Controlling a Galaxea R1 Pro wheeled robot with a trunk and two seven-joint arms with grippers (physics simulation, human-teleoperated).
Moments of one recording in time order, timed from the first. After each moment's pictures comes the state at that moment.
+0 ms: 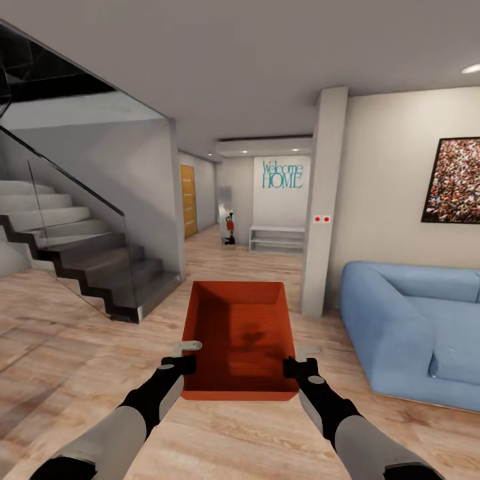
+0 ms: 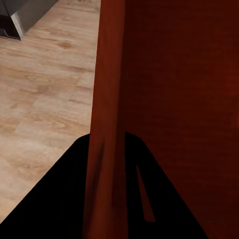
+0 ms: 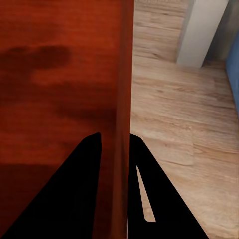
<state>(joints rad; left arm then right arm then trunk) -0.72 -0.09 -0.15 -0.38 0.17 0.15 0.21 -0.70 0.10 0.04 -0.32 0.05 -0.05 -0.12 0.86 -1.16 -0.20</state>
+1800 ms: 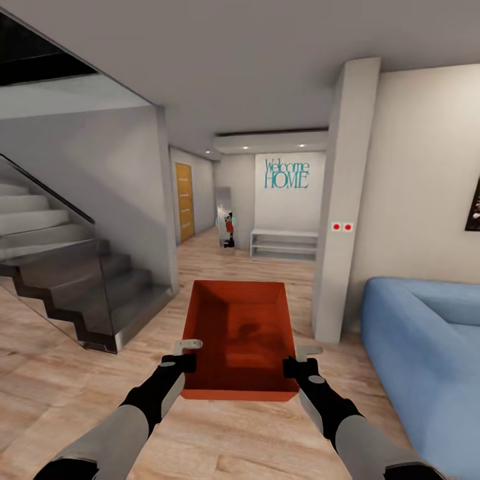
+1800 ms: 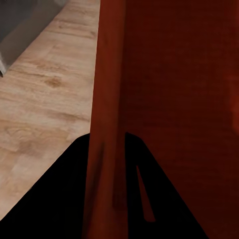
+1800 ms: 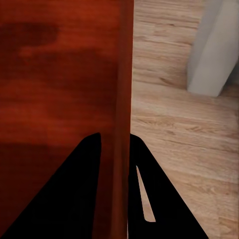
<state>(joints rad) -0.72 -0.11 -0.07 -0.40 0.07 0.18 0.20 -0.70 0.10 0.06 -0.32 0.01 -0.04 -0.12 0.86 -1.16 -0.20</state>
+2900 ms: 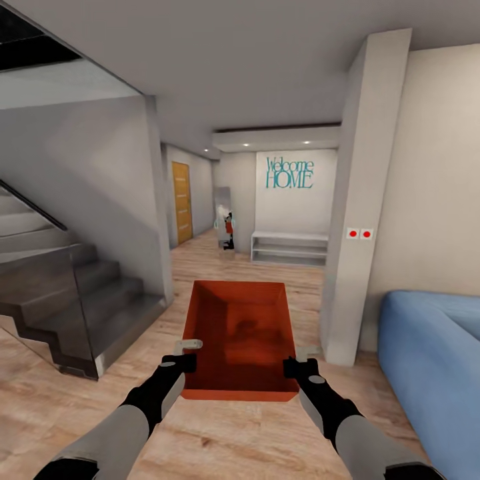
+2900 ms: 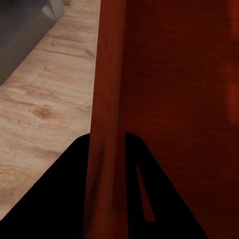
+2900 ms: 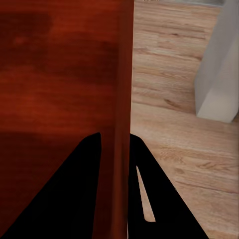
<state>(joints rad) -0.72 -0.11 -0.07 -0.40 0.07 0.18 0.21 -0.70 0.09 0.07 -0.32 0.01 -0.04 -0.12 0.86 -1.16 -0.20</state>
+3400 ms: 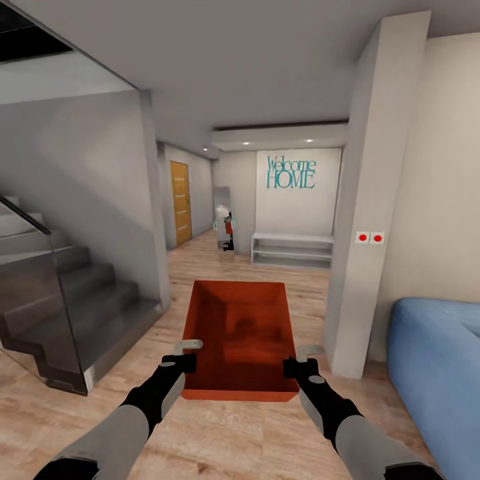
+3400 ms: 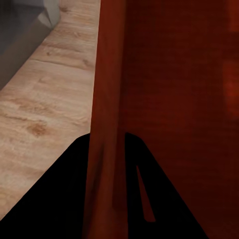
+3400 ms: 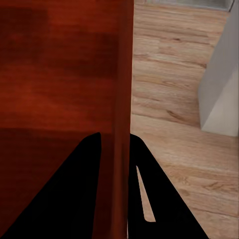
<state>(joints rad) -0.72 -0.11 -0.07 -0.40 0.07 0.18 0.21 -0.70 0.09 0.07 -0.32 0.01 -0.04 -0.12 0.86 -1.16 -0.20</state>
